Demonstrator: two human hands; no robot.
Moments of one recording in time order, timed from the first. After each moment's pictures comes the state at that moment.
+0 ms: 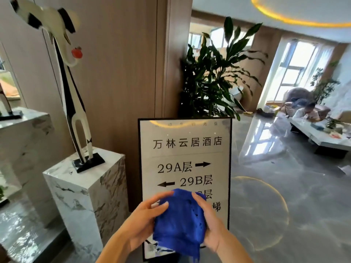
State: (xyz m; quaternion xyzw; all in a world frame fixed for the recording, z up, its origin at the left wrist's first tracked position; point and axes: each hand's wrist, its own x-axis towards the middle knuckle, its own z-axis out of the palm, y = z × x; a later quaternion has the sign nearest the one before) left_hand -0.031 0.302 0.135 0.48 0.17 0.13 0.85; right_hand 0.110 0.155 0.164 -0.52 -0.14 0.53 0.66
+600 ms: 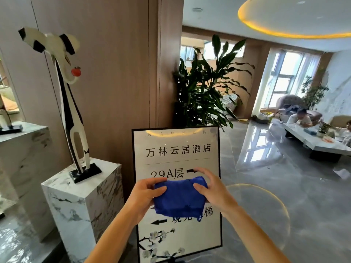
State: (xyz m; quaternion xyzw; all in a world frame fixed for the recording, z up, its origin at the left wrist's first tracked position) left_hand -0.004 0.293 0.210 0.59 0.25 0.25 0.73; right_hand 0.161 0.131 0.234 -0.74 -0.37 0.22 0.51
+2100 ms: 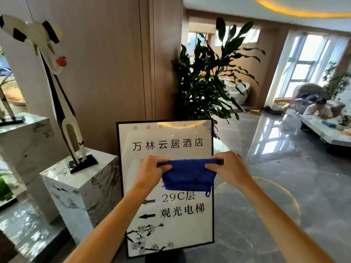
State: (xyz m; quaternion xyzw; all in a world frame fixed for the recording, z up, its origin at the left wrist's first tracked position) left_hand 0.095 0.275 0.236 0.82 0.27 0.33 0.38; right_hand 0.286 0.096 0.267 -0.82 -0.47 0.00 0.32
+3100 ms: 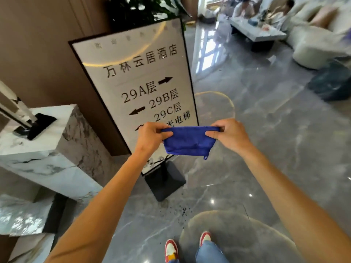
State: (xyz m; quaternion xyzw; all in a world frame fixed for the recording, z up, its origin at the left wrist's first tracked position) left_hand -0.003 0.273 0.126 0.85 0.17 0.12 0.48; right_hand 0.093 0.028 0.142 -0.91 -0.22 0.04 0.35
